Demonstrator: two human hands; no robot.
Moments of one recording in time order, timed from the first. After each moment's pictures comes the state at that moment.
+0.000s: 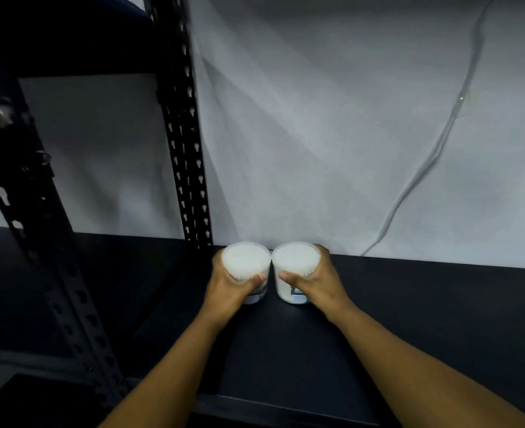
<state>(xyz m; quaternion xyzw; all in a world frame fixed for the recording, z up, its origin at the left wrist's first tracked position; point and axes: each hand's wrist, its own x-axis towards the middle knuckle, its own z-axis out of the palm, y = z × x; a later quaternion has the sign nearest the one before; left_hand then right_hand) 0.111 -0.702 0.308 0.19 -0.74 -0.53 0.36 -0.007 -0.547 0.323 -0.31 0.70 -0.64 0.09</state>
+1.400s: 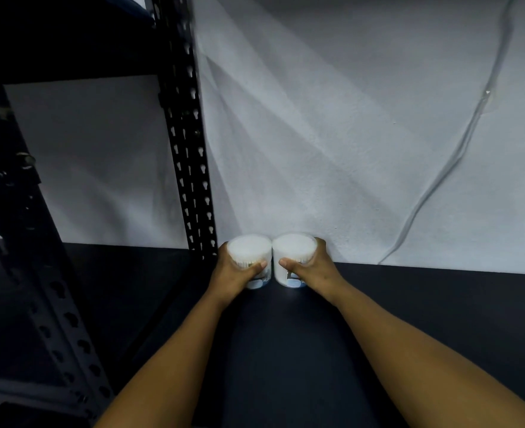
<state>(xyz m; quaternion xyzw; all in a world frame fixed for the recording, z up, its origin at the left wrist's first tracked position) 0.051 -0.774 0.301 0.19 -0.77 -0.50 0.35 -0.070 -0.613 0.312 -0.30 0.72 -0.62 0.11</state>
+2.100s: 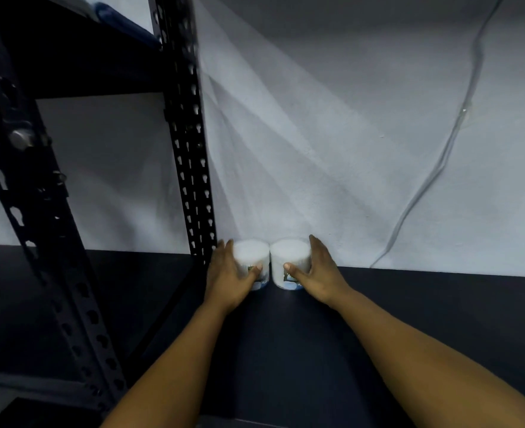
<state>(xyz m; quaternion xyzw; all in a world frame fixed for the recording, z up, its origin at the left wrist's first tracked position) 0.075 -0.753 0.319 0.25 -0.87 -0.26 0.33 -0.052 -0.583 0.330 -0.37 0.84 -0.40 0.00</state>
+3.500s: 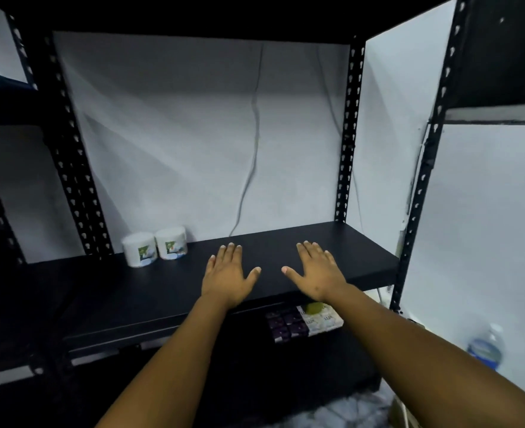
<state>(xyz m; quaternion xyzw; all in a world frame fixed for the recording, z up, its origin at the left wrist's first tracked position) 0.192 -0.429 0.390 0.06 -0.98 -0.10 0.16 0.128 -0.225 0.385 -0.21 0.96 -0.13 -0.09</state>
